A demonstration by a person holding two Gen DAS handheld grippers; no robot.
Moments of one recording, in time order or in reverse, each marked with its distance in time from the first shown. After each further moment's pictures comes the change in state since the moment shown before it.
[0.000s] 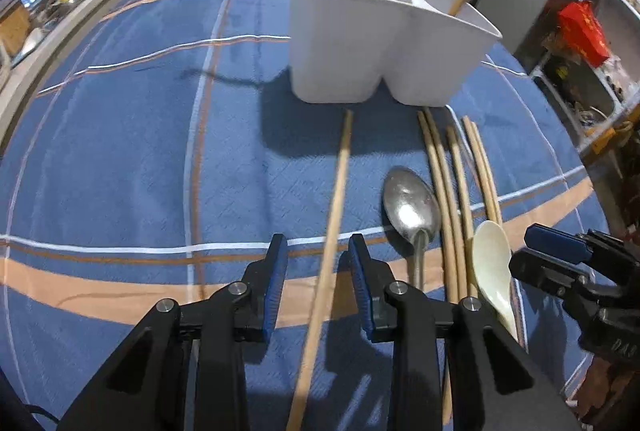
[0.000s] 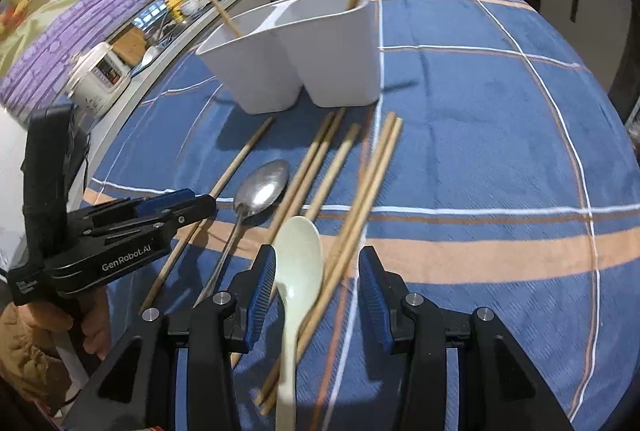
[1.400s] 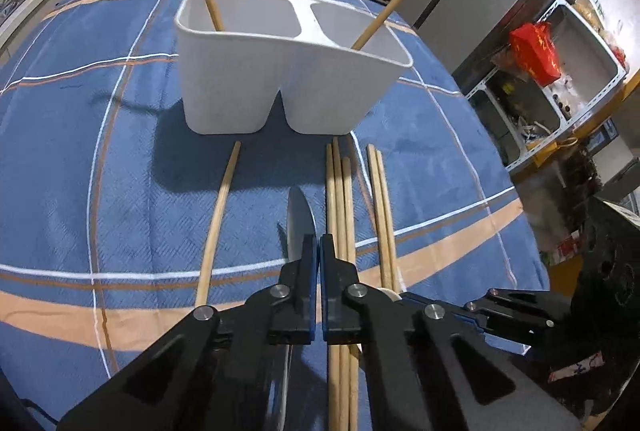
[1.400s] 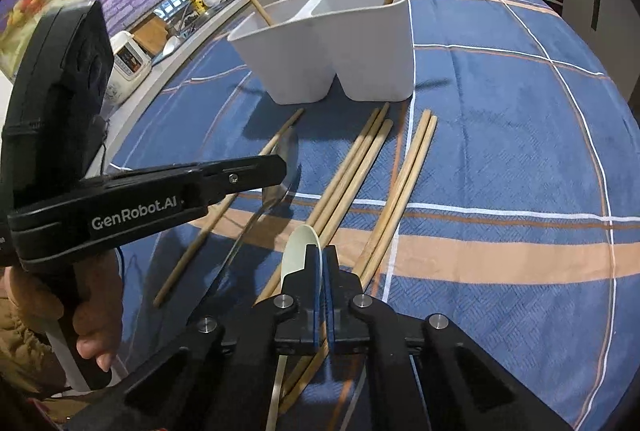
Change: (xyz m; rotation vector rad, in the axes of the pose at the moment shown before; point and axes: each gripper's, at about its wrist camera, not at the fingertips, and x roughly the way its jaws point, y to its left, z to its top) left arm -0.004 -0.040 0.023 -0.024 0.009 -0.265; right arm -0.003 0.006 -0.007 -0.026 0.014 0.071
